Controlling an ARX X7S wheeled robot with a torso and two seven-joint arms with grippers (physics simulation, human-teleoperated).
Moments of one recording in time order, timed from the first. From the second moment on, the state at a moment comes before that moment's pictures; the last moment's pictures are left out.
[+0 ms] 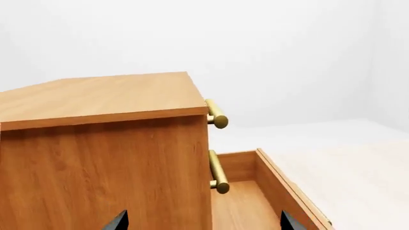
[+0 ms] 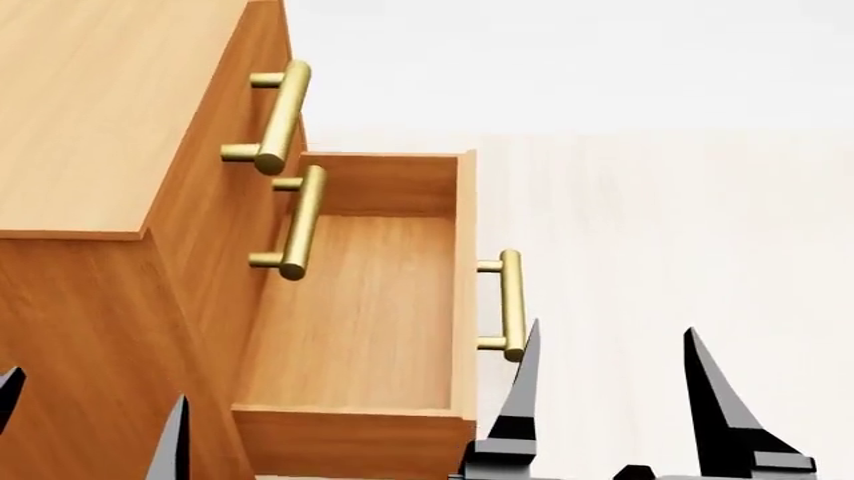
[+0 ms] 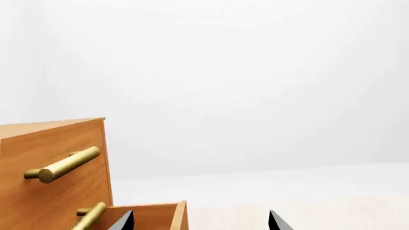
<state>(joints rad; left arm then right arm) -0.04 -0.37 0.25 1.05 -0.42 -0.81 -0.48 0.03 0.34 -0.17 -0.70 0.36 0.30 0.39</state>
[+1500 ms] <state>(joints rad) -0.06 -0.49 0.30 1.05 -0.56 -0.73 -0.68 0.64 0.28 -0.24 -0.53 0.51 0.78 0.47</state>
